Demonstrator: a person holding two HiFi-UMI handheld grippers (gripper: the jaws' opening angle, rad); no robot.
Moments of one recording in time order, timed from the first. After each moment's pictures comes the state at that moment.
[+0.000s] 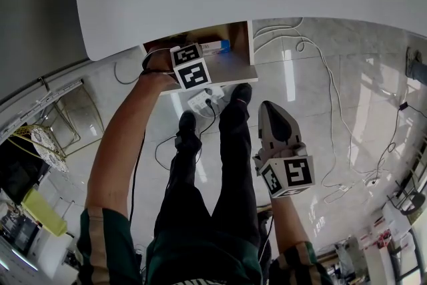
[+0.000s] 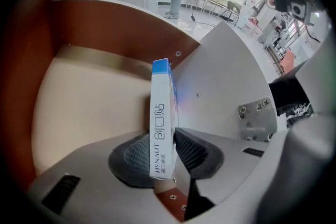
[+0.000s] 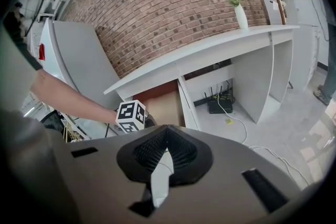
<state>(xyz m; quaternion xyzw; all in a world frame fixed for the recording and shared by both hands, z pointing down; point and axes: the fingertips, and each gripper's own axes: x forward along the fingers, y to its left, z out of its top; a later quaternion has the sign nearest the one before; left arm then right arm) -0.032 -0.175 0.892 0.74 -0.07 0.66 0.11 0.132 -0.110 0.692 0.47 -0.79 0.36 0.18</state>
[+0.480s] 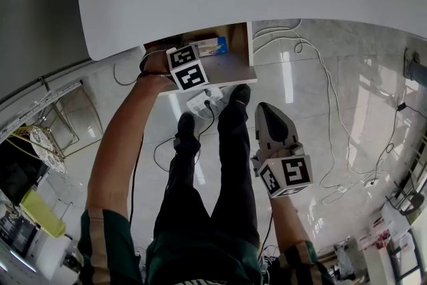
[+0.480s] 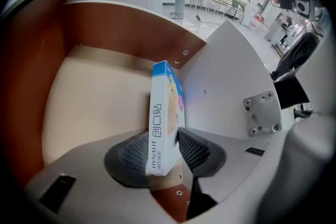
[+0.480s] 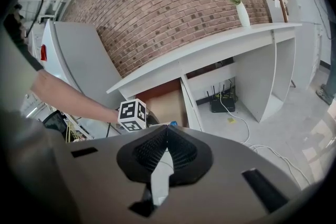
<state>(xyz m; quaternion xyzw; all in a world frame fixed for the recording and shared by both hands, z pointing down) -0.042 -0.185 0.889 0.74 -0.10 0.66 0.09 0.126 -0.106 0.693 0.46 -0.79 0.36 0.18</state>
